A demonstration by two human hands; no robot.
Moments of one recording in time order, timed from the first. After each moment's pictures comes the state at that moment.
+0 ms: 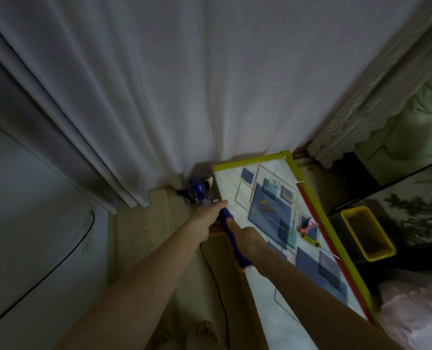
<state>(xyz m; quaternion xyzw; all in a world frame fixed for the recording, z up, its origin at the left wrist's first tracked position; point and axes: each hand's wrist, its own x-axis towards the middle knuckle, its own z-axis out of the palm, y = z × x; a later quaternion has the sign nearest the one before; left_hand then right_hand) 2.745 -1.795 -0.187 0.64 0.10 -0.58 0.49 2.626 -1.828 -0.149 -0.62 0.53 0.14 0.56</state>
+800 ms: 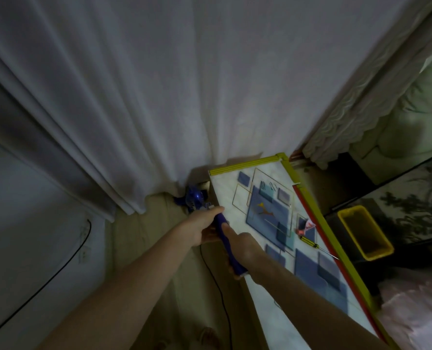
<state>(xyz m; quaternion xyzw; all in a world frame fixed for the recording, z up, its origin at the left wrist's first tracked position) 2.747 -1.788 -0.168 0.65 0.07 -0.61 0.45 2.622 -1.819 -0.138 -0.60 0.54 0.14 0.58</state>
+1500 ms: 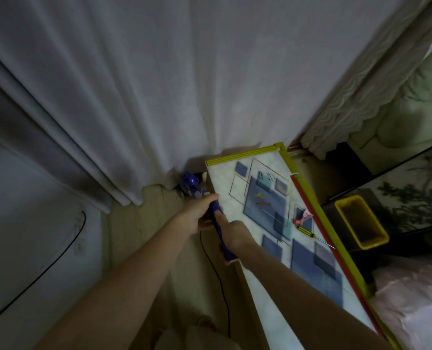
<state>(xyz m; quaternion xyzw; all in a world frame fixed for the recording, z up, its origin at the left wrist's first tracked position) 2.749 -1.796 -0.192 0.65 0.08 -0.58 0.48 2.636 -1.816 -0.146 -0.60 0.55 0.11 0.57</state>
